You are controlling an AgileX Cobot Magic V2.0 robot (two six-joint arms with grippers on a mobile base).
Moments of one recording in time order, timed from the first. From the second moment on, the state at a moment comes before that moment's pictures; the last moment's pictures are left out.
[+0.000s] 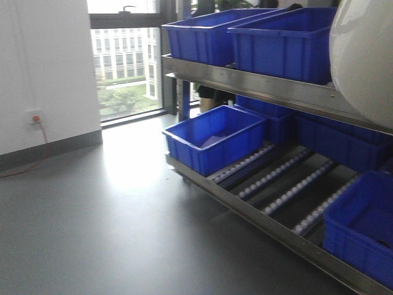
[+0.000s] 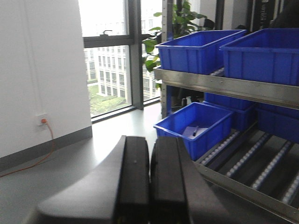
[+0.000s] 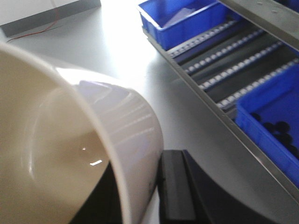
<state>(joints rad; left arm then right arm) -0.15 -0.01 0.01 -0.07 0.01 0.10 0.20 0.58 -0.60 0.03 0.53 0.12</state>
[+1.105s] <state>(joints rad) -0.15 -0.01 0.01 -0.07 0.01 0.10 0.20 0.58 -0.60 0.03 0.53 0.12</state>
